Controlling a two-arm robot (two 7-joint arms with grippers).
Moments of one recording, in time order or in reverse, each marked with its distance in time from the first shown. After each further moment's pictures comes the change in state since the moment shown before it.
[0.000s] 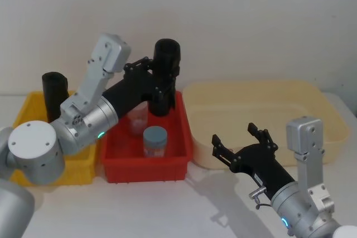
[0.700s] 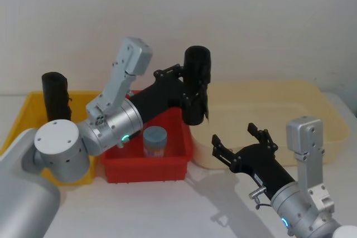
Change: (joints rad) left arm -0.054 -0.079 0.036 0.132 -0.104 -0.038 -0.136; right arm 0.000 0.000 0.000 0.000 0.000 0.000 0.000
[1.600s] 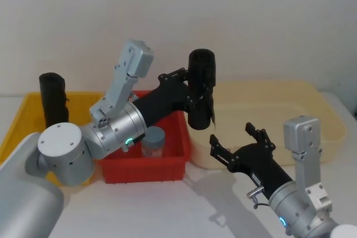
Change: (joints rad) left arm -0.002 -0.014 0.015 0.018 -0.048 0.006 -0.025; right arm 0.000 0.000 0.000 0.000 0.000 0.000 0.000
